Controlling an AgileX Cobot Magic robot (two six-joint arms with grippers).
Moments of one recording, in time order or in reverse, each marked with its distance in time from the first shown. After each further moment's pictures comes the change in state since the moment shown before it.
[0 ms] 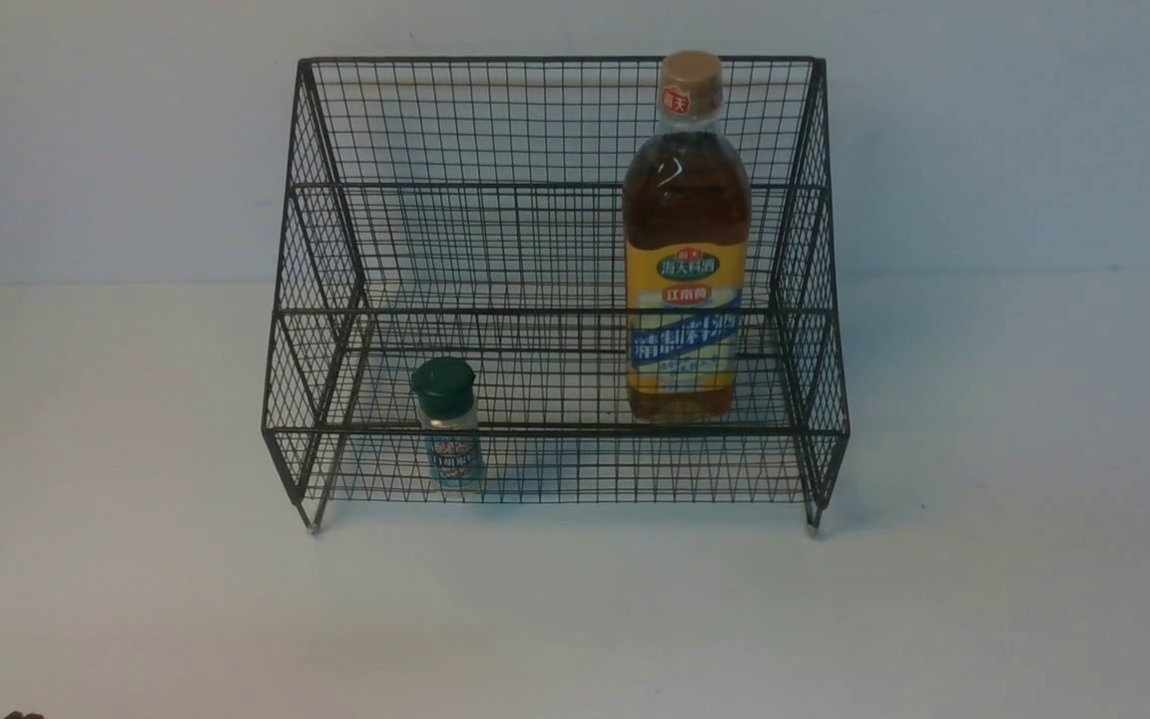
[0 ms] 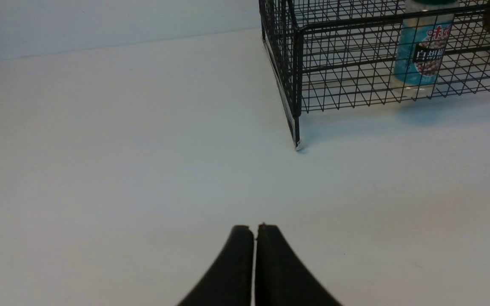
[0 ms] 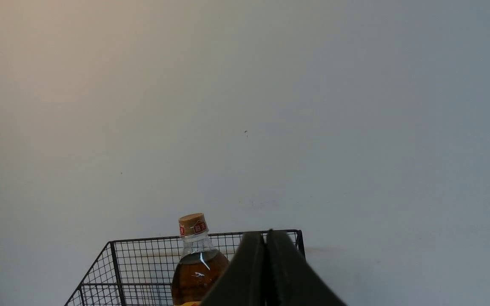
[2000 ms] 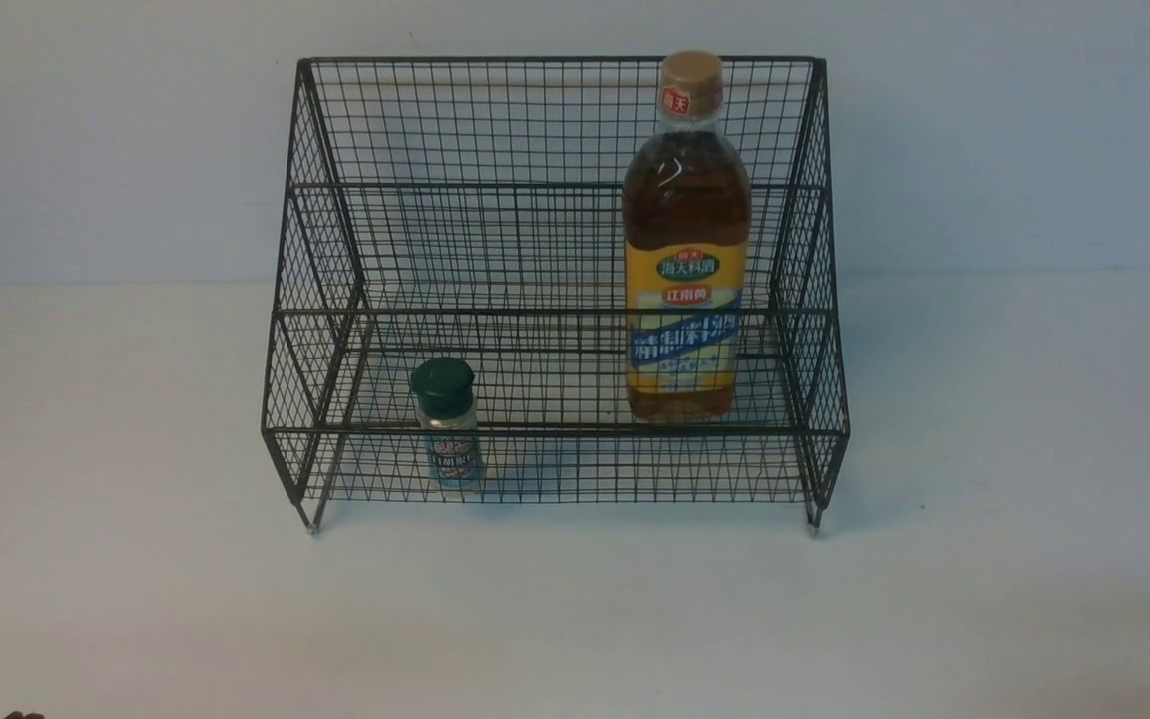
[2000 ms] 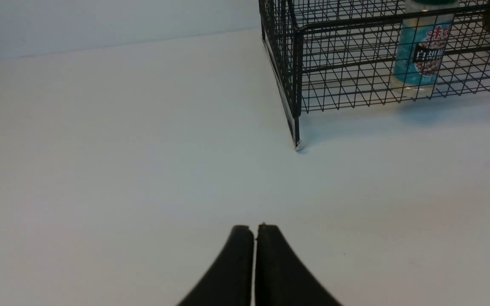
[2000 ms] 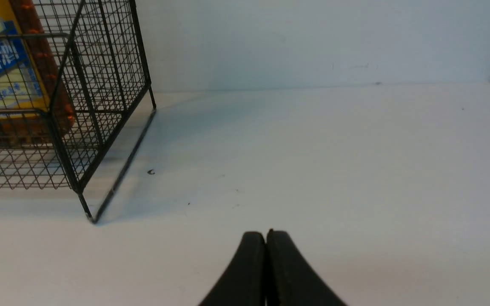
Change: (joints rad) right arm -0.209 0.001 0.320 -0.068 0.224 -0.077; left arm 0.000 0.000 0.000 -0.001 0.001 0.000
